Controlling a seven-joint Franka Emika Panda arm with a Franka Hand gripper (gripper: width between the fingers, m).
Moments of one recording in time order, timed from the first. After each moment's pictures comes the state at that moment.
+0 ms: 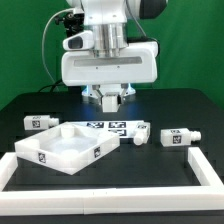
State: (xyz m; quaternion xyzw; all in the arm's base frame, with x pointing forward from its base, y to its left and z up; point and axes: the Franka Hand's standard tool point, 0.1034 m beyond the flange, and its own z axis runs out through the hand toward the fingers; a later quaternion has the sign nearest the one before) arm 0.402 -0.007 0.084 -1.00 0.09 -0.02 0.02
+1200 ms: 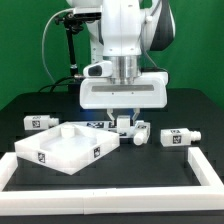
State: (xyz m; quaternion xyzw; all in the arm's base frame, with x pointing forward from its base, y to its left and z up) arm 0.379 0.026 0.032 -1.00 0.05 -0.03 0.00
